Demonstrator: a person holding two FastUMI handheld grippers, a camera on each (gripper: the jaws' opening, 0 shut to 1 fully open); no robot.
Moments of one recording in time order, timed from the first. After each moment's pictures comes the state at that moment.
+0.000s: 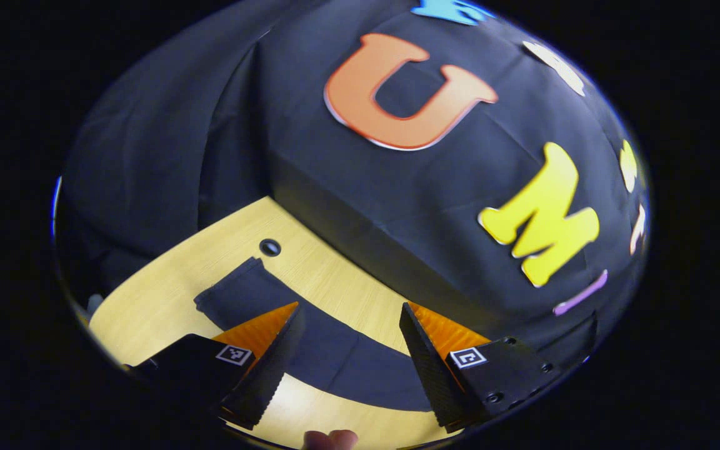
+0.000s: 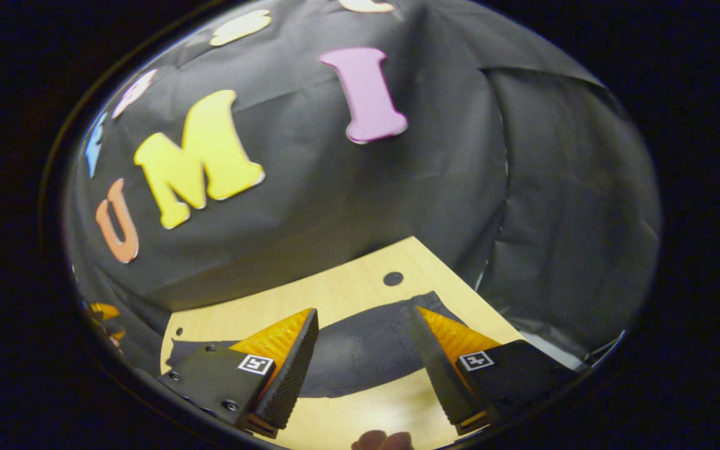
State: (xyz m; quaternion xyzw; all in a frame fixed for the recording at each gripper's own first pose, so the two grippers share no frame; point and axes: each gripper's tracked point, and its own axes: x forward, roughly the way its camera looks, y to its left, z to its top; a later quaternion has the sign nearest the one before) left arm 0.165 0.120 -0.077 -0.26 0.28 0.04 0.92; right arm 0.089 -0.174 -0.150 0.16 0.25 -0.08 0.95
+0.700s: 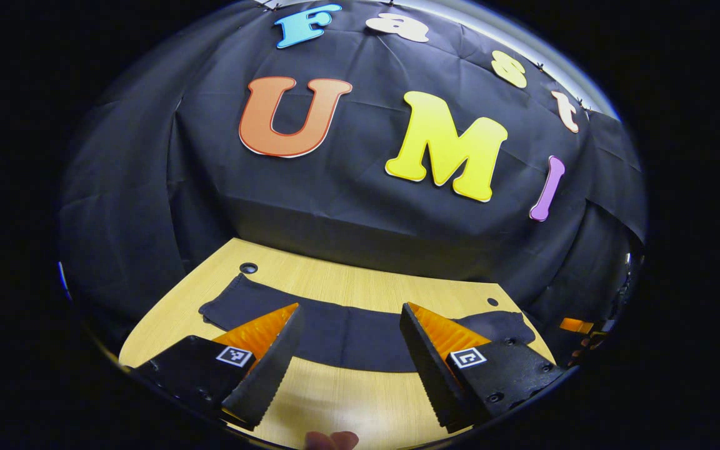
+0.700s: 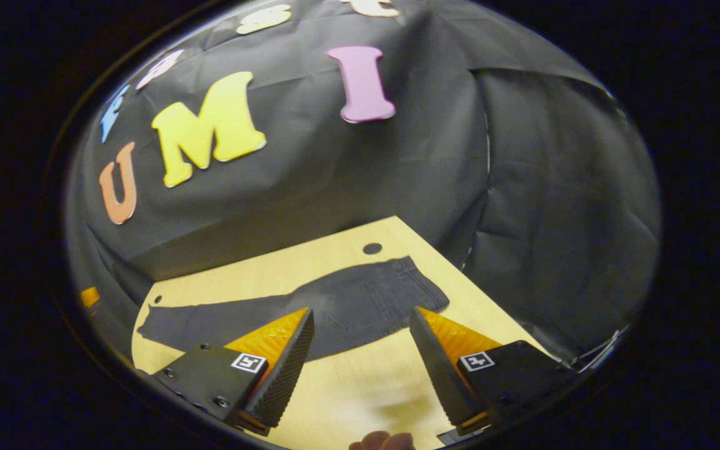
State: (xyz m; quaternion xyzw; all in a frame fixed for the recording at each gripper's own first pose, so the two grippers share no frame) left arm 0.066 0.029 -0.097 -0.10 0.23 -0.01 0.97; right arm 0.024 -0.203 -0.237 0.15 0.29 -0.12 0.94
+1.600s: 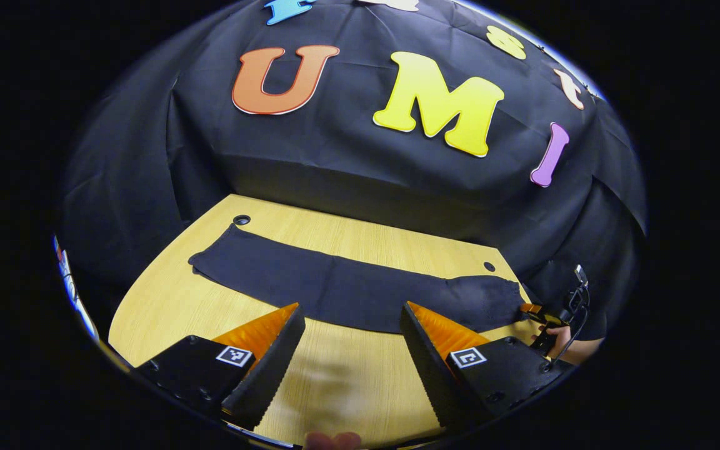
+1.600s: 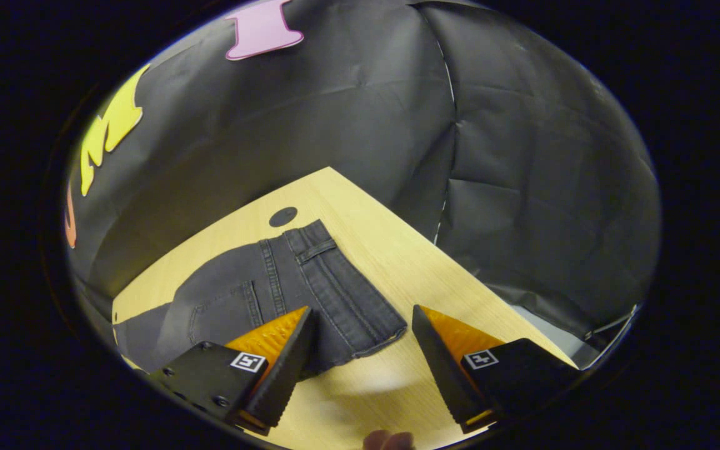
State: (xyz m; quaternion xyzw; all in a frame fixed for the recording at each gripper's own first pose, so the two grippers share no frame) left arm 0.024 -0.029 -0.137 -0.09 0.33 0.00 0.94; right arm 0.118 -0.316 -0.395 0.19 0.35 -0.18 0.90
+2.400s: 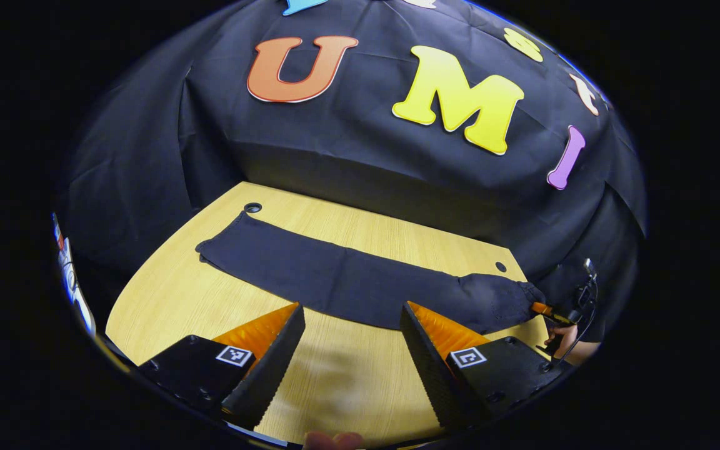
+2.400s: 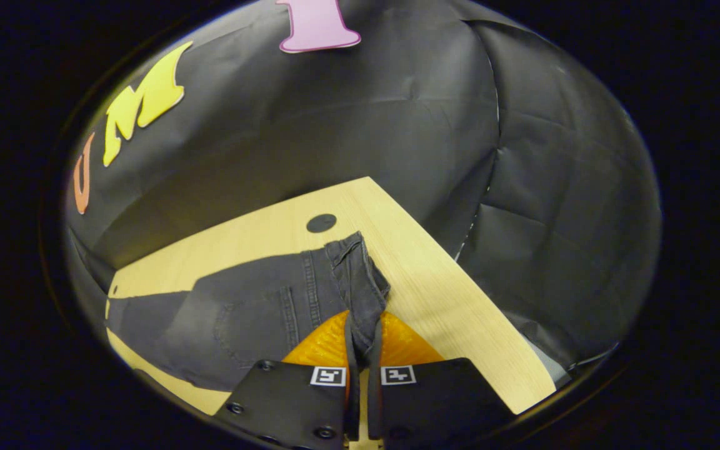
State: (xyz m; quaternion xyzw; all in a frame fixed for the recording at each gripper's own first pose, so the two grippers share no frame) left arm 0.025 -0.015 -0.155 -0.11 0.35 0.03 0.93; right arm 0.140 -0.288 -0.348 0.15 0.35 -0.11 0.92
